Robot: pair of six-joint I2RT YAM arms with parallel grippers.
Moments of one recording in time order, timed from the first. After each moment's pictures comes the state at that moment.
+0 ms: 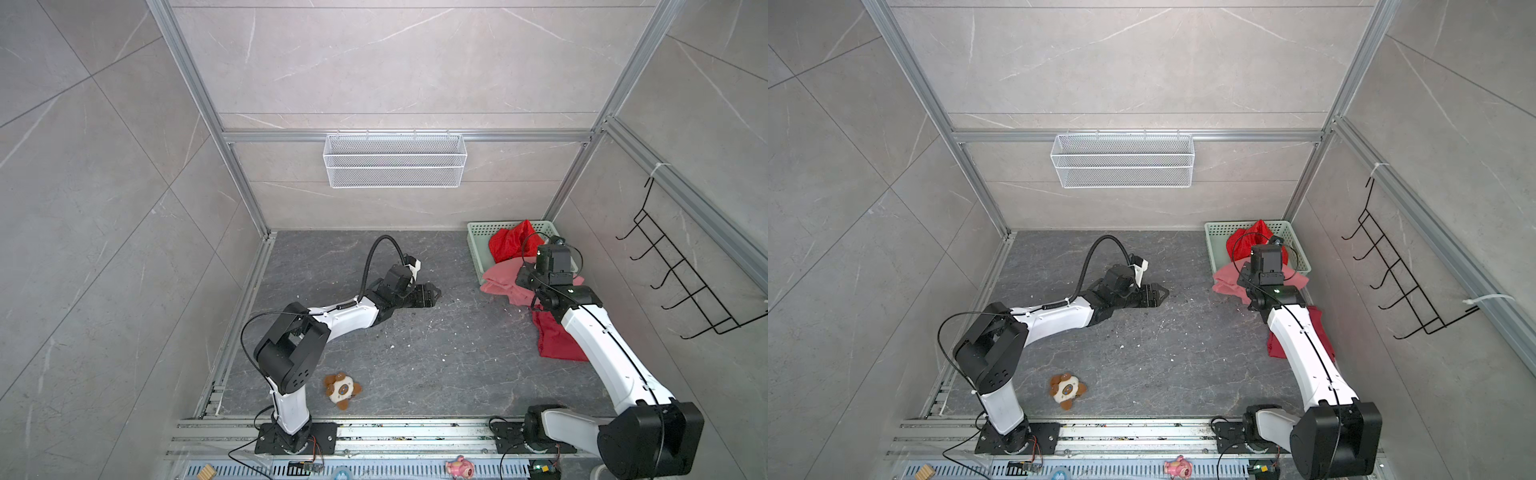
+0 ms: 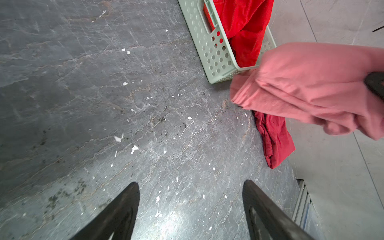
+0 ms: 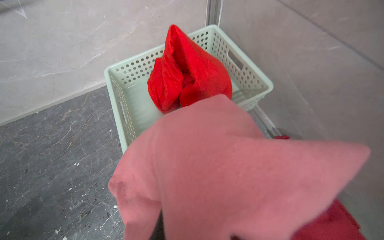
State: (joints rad) left arm -0.75 1.82 1.15 0.10 0.25 -0.64; right arm 0.03 1.20 1.07 -0.50 0.31 0.30
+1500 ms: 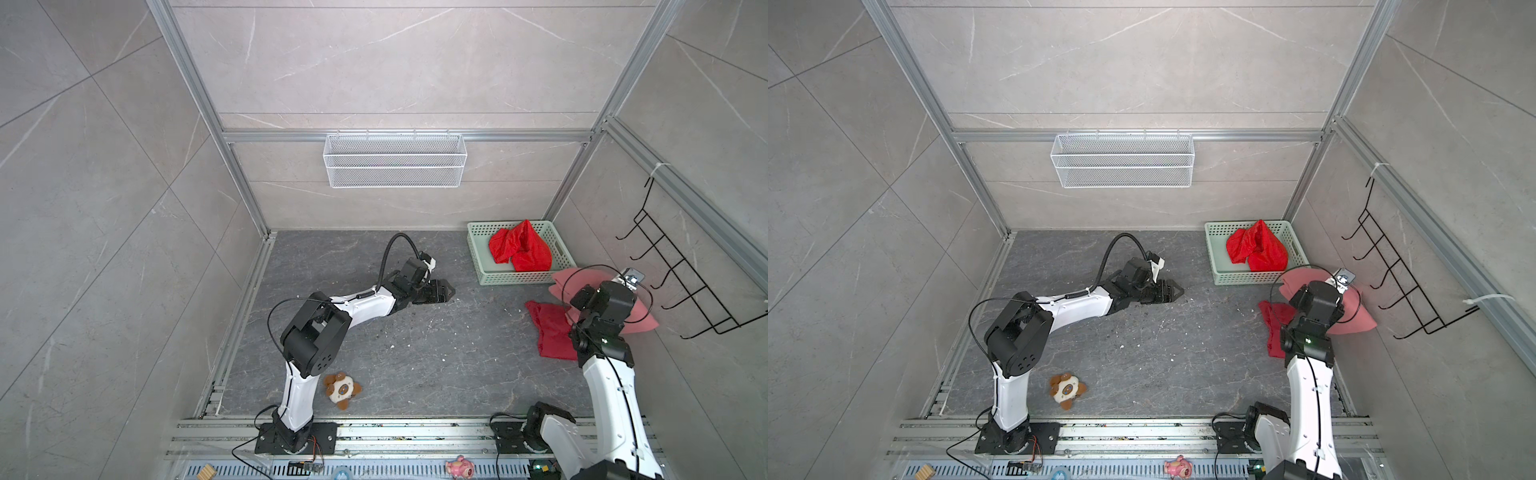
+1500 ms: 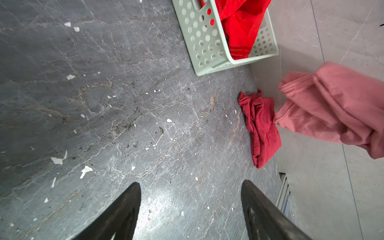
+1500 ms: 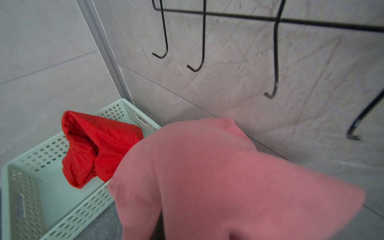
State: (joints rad) left arm -0.77 2.00 1.38 0.00 0.35 -0.71; right arm -0.38 0.83 0.70 -0.15 0.35 0.19
